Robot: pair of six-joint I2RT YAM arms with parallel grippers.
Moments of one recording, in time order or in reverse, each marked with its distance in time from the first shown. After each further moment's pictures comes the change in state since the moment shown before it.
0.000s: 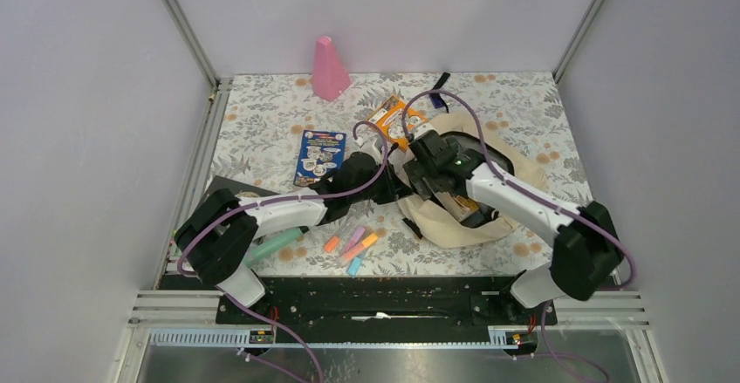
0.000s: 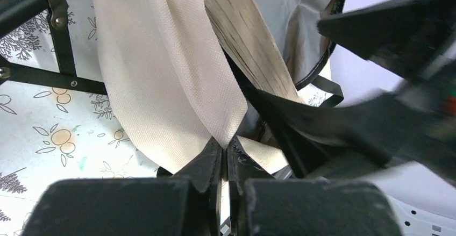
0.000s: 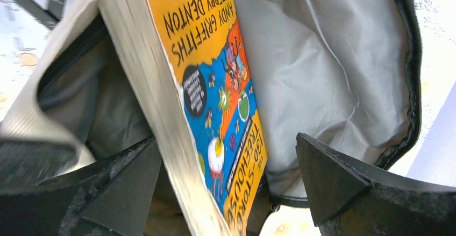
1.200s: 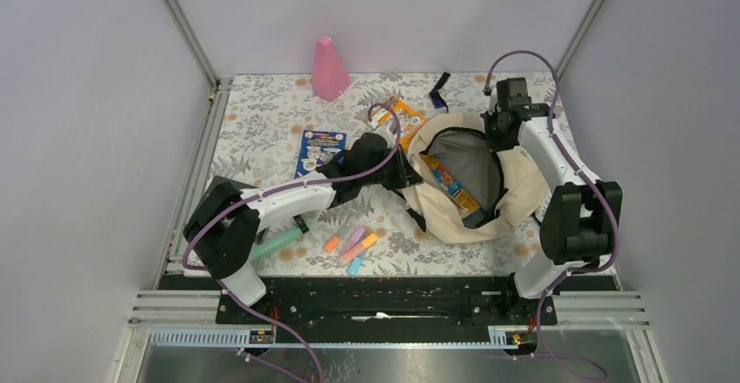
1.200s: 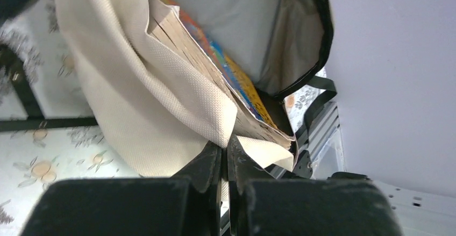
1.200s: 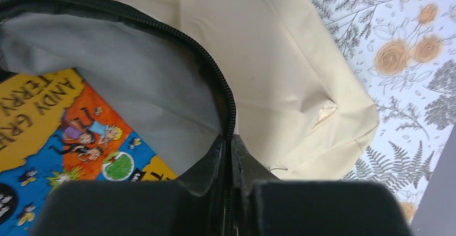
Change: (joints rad) left arm 0.000 0.049 0.173 -0.147 0.047 0.069; right arm -0.620 0.134 0.219 -0.074 -0.395 -0.083
